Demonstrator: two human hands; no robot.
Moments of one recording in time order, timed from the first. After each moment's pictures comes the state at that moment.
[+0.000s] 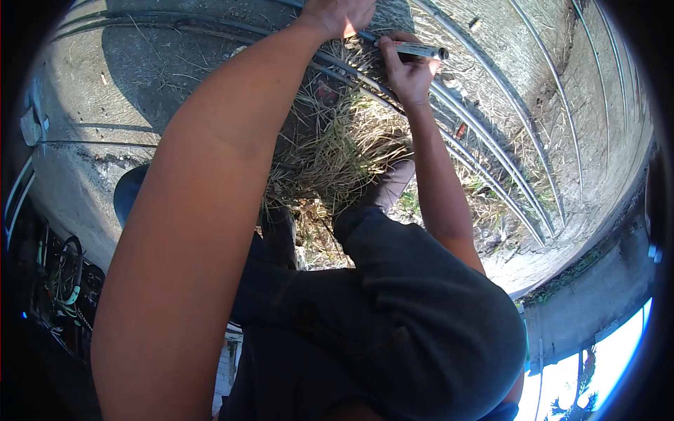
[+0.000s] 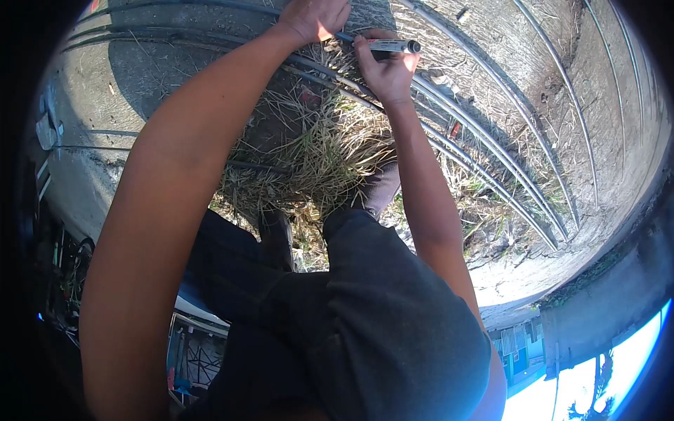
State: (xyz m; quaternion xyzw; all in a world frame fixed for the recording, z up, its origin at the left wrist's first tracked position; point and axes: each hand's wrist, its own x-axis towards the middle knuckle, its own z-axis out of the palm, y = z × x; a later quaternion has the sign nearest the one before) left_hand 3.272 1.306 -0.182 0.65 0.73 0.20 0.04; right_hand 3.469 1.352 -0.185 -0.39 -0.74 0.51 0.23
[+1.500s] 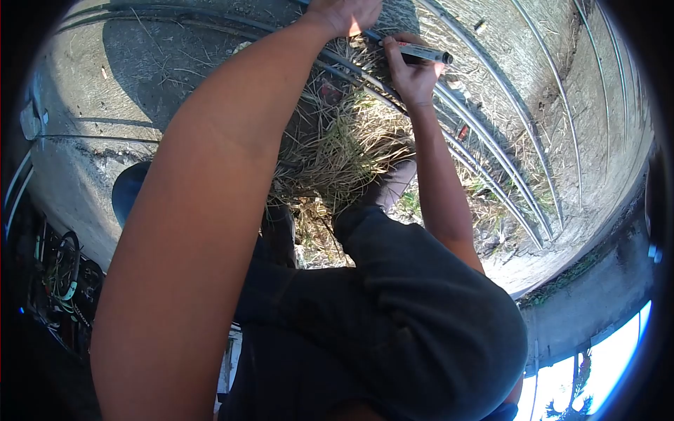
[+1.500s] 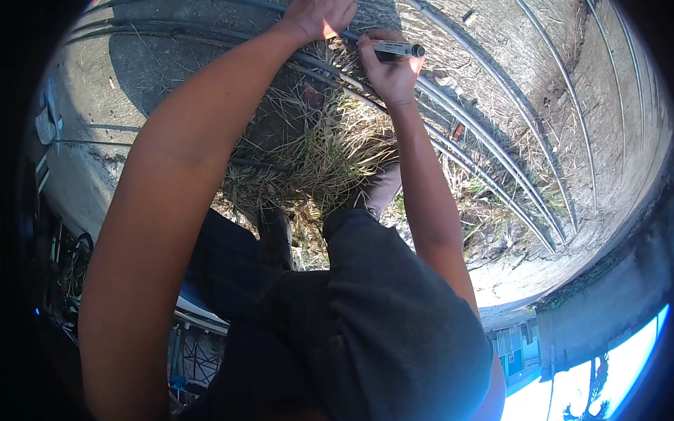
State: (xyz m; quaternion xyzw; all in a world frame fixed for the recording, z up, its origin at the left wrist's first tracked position) left_hand 3.273 1.307 -0.180 0.65 0.73 0.21 0.03; right_hand 3.468 1.352 -0.173 -0.39 -0.74 0.51 0.21
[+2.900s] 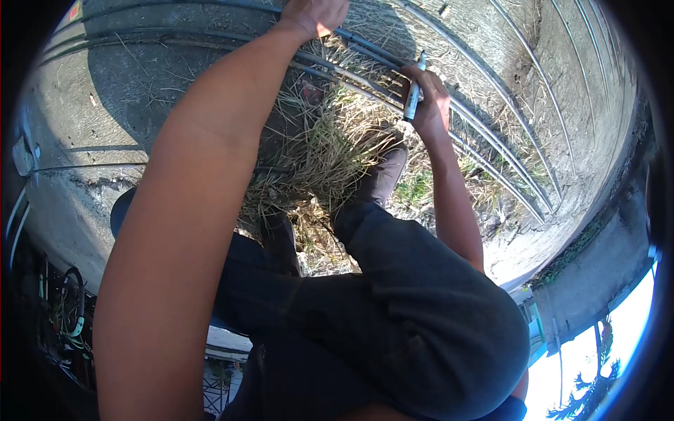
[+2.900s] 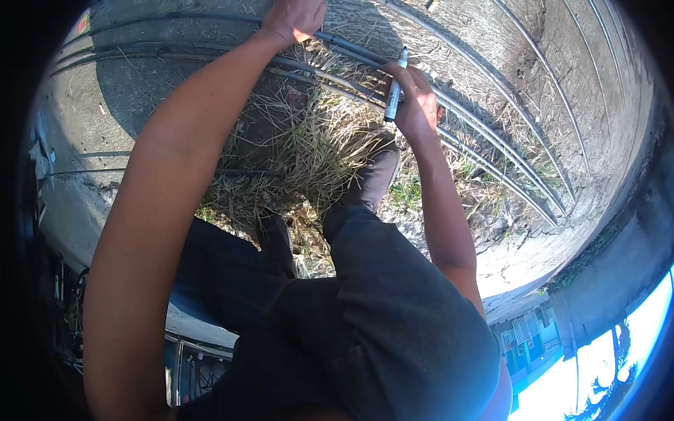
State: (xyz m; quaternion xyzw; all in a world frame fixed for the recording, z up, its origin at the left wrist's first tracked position) left_hand 3.270 1.303 -0.188 0.66 0.71 0.25 0.03; right_hand 3.560 1.369 -0.125 -0.25 -0.90 0.31 0.17
